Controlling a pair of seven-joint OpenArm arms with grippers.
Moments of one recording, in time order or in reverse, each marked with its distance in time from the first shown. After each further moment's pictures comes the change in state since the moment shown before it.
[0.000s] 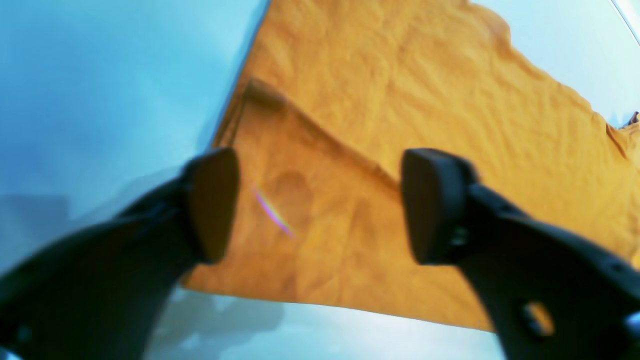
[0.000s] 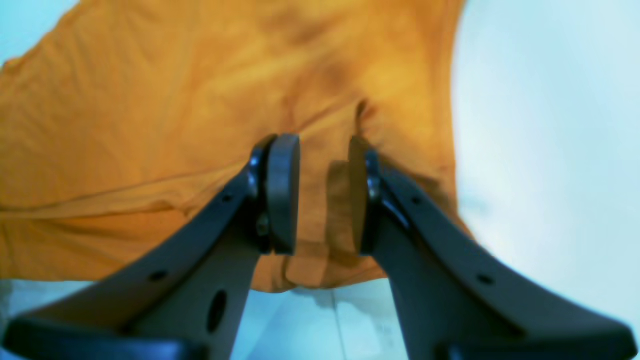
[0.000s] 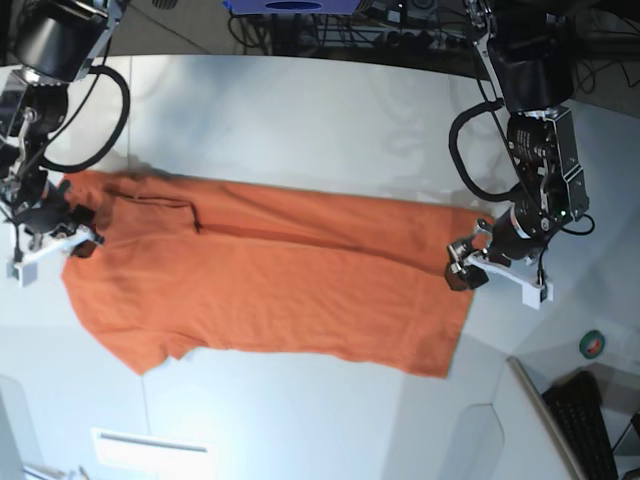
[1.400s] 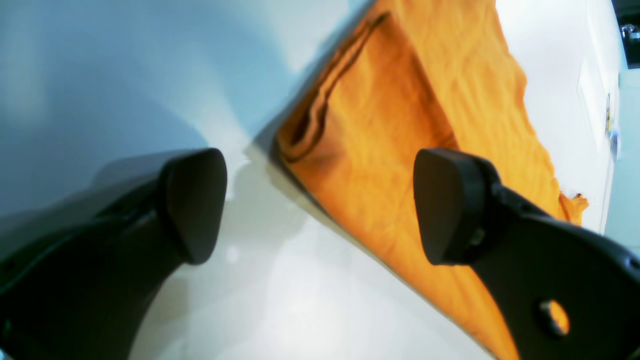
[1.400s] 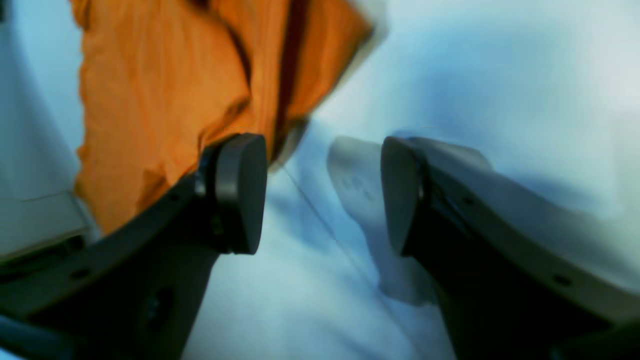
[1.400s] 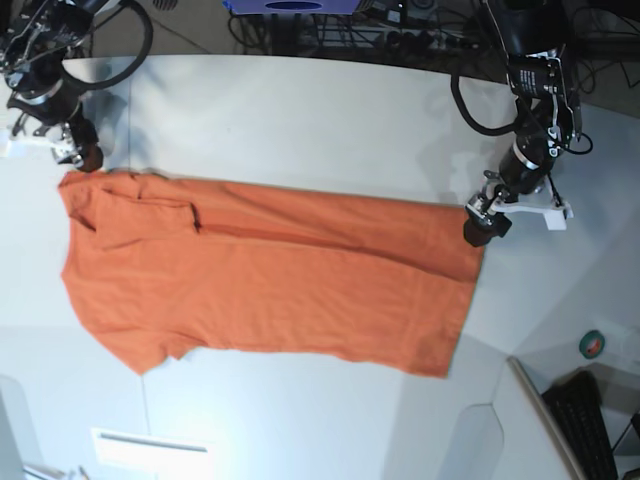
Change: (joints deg) left arm 10.5 0.2 -5.1 -5.5 -19.0 -0.3 -11.0; right arm -9.9 -10.0 22.6 -7.4 20.2 0.0 0.1
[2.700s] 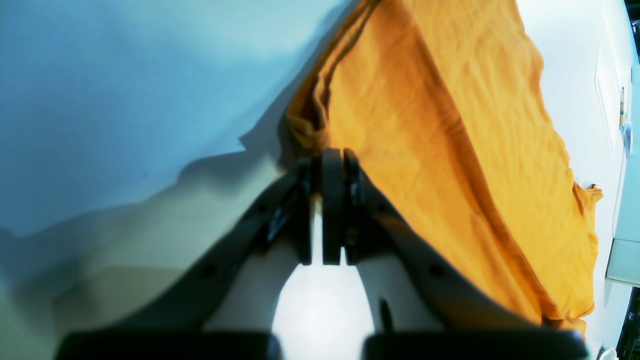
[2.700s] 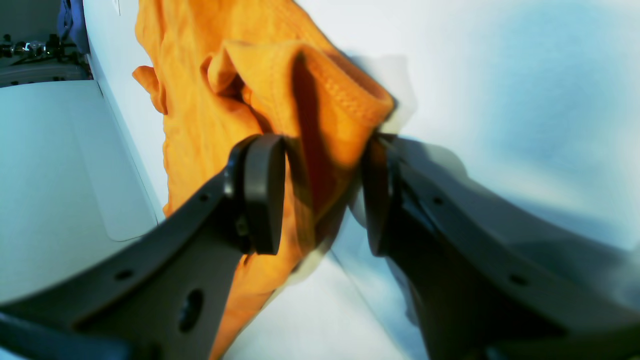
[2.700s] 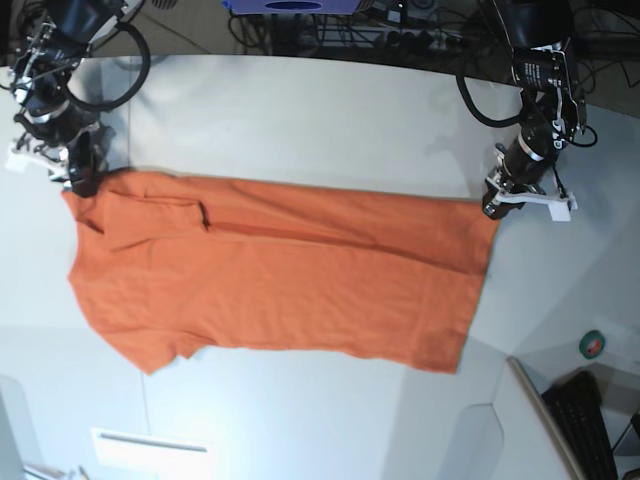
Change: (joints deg) left arm 2.1 -1.0 -0.1 1.0 0.3 0.1 0.6; right arm 6.4 4.1 -0.4 -15.6 5.7 2.0 8.4
